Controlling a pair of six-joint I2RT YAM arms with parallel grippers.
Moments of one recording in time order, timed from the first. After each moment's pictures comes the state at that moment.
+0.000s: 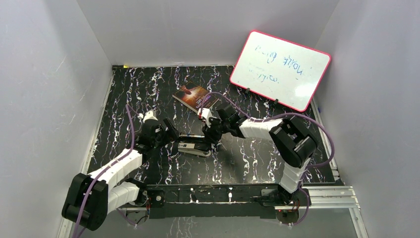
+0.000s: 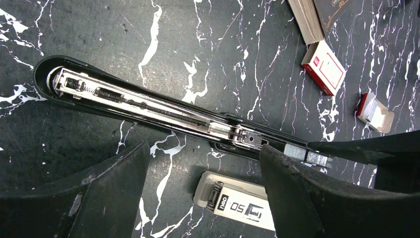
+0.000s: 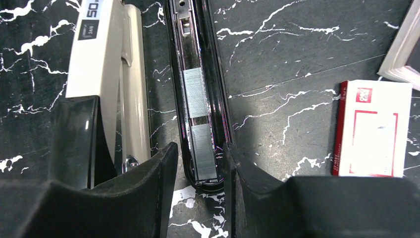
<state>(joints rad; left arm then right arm) -0.37 1.07 0.41 -0.03 -0.09 -0.73 0.76 1.78 0.96 0.06 -0.54 -0.29</state>
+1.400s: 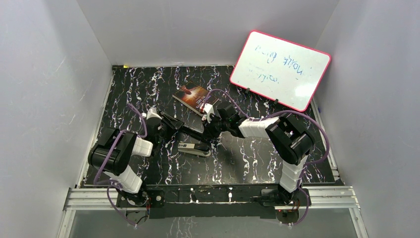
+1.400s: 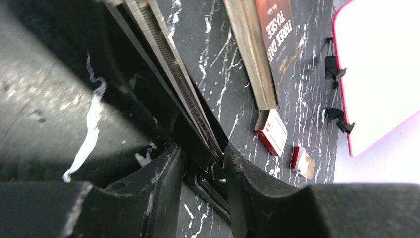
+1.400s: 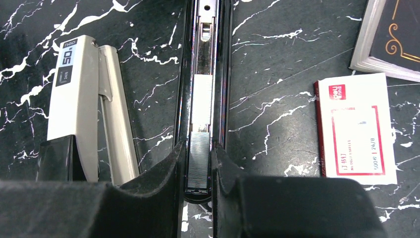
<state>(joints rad) -0.29 1.62 0.35 0.81 0.07 -0.99 0.75 1.84 0.96 0.20 -0.51 -0.10</state>
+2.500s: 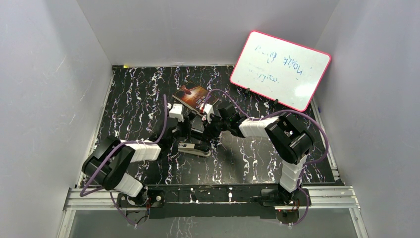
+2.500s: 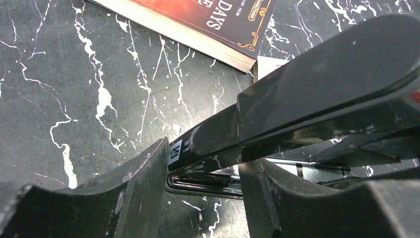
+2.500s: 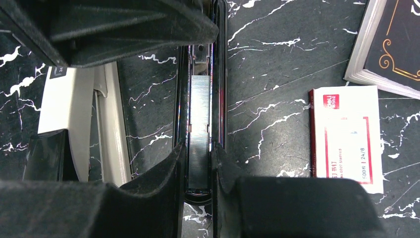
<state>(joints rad) -0.56 1.49 0.44 0.64 -0.16 -0.27 0.74 1.85 0.96 0.22 -0.53 -0.15</state>
